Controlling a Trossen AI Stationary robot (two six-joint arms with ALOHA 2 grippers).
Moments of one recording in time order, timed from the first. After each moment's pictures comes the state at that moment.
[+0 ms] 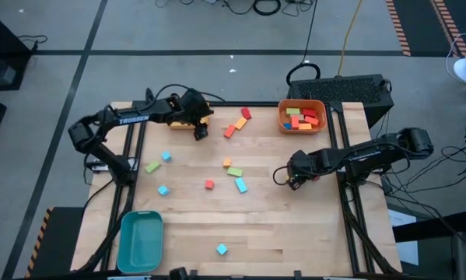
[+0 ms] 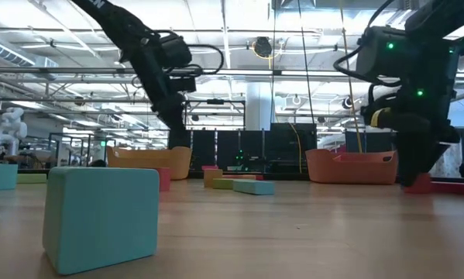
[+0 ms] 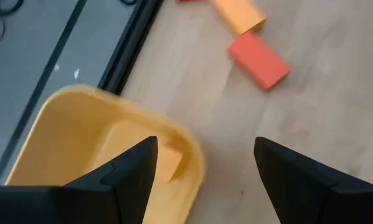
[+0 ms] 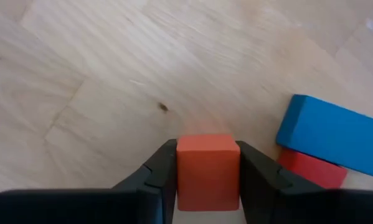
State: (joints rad) left arm 0.58 1.55 1.04 -0.43 -0.04 0.28; right arm 0.04 1.27 0.56 -0.69 0.16 0.97
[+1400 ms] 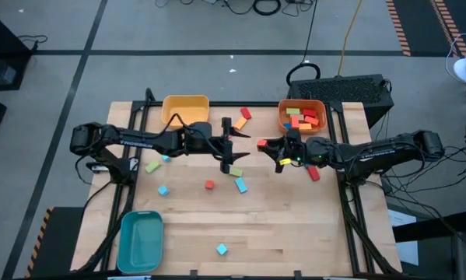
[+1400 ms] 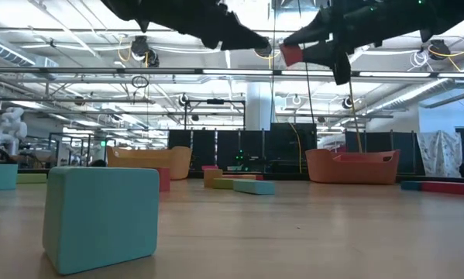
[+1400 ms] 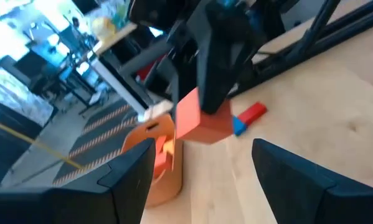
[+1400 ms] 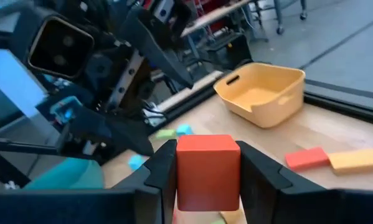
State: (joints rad) left arm 0.09 1.55 1.04 0.30 0.01 0.59; right arm 0.01 1.09 0.56 0.41 0.33 0.52
